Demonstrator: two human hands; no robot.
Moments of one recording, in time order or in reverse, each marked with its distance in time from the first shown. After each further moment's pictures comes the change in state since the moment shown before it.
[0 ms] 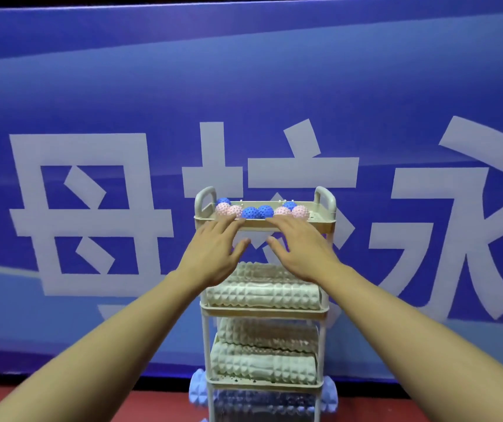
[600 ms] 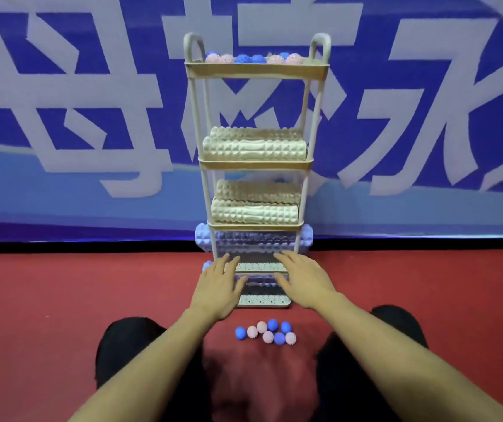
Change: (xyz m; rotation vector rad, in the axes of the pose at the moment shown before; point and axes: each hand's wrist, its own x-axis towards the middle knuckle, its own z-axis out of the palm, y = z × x) left_hand -0.356 0.071 0.138 -0.163 -0.552 -0.247; right_hand -0.336 -0.033 0.156 -0.069 -0.505 0.199
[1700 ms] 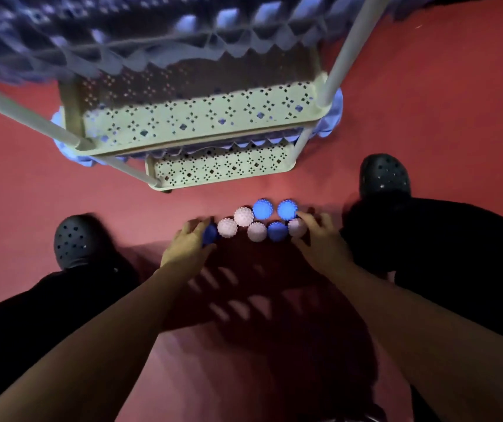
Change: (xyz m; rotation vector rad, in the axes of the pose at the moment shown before) left_hand 0.129 -0.173 0.474 -0.178 -0.746 -0.297; right_hand 0.037 0.188 0.490 0.381 -0.348 0.622
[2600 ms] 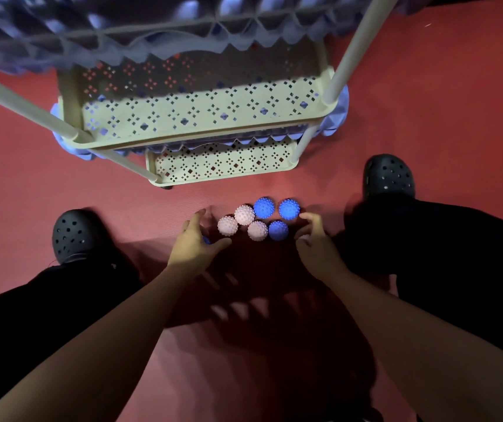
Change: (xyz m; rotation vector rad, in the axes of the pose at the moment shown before) left_hand -0.003 0.013 0.011 -0.387 0.140 -0.122; right_hand 0.003 0.003 0.021 0.513 -0.031 0.109
